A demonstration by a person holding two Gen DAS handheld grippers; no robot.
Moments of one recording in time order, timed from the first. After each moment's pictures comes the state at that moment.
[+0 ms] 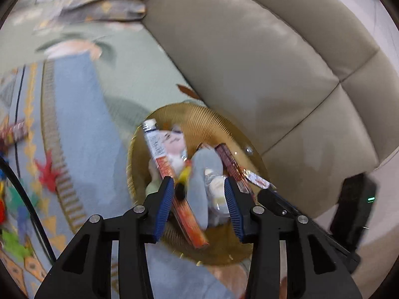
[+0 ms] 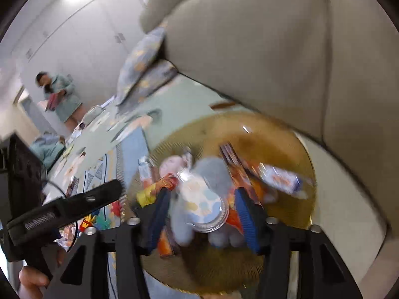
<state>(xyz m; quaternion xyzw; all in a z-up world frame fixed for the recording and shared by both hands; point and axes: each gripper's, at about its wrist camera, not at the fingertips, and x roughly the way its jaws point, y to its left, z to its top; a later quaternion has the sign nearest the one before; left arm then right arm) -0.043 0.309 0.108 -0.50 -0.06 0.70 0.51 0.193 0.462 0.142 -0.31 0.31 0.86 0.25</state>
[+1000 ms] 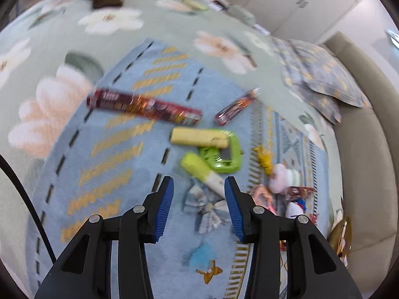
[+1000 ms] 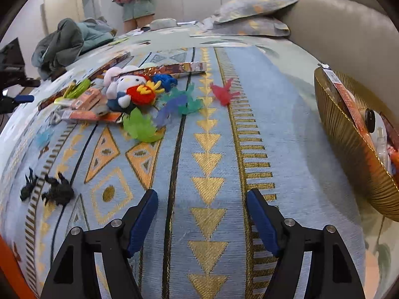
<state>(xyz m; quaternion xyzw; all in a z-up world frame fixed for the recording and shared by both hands) -0.210 -0.124 0.065 -0.53 -0.20 0.82 0.10 0.075 0.229 0.027 -0.44 0.06 0.89 0.11</state>
